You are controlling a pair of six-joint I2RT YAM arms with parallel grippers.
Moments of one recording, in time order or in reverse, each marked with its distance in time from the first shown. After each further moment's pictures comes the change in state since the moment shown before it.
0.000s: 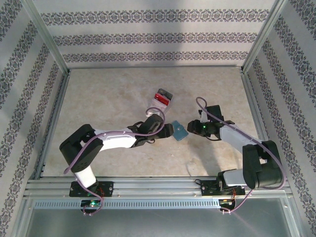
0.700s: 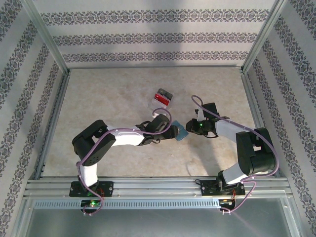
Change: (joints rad) left arm -0.010 0.140 0.095 0.002 0.037 -0.010; right arm 0.008 0.142 0.059 0.027 -0.019 -0.016
